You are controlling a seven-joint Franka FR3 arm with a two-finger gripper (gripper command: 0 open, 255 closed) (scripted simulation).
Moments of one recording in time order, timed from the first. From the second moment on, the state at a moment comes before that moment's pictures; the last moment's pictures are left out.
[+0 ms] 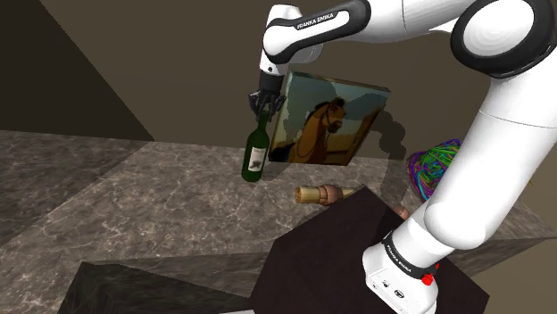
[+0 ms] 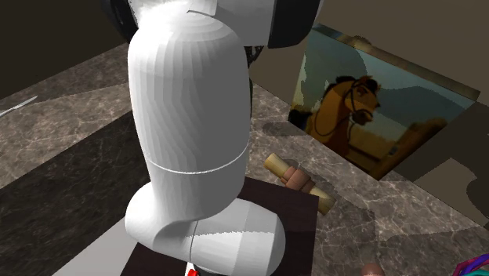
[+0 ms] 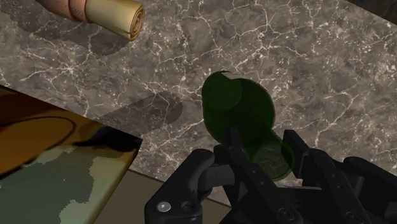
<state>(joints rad) 0.02 0.27 0.16 -1.88 0.04 2.06 0.28</state>
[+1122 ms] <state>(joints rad) 0.02 0.20 0.16 -1.75 0.04 1.85 0.28</state>
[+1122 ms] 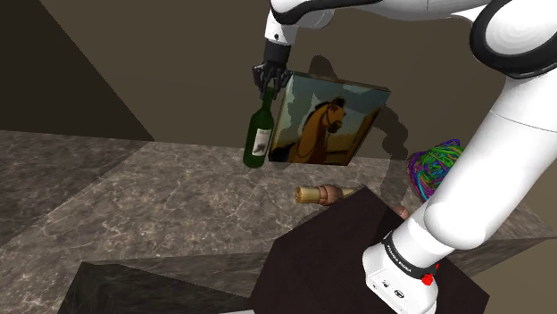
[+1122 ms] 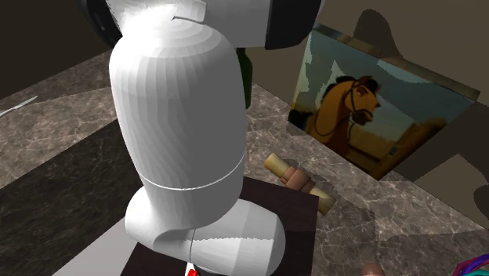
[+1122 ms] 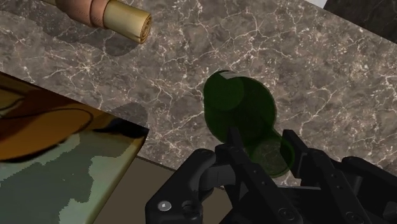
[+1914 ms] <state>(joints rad) 0.02 0.18 0.16 -1.61 0.05 1.70 0.29</state>
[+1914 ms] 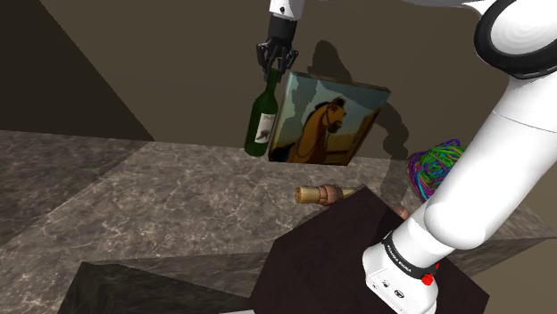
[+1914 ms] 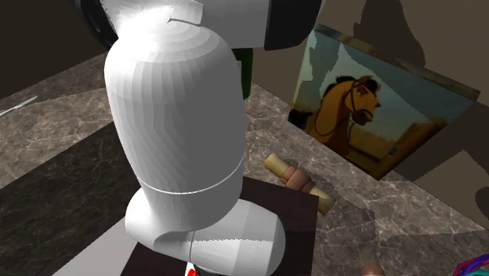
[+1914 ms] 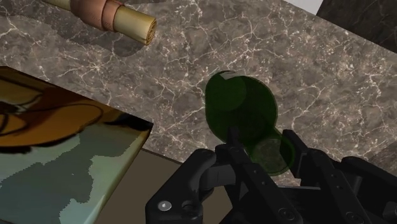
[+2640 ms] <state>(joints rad) 0.02 0.19 0.16 -1.44 0.04 1.54 0.30</state>
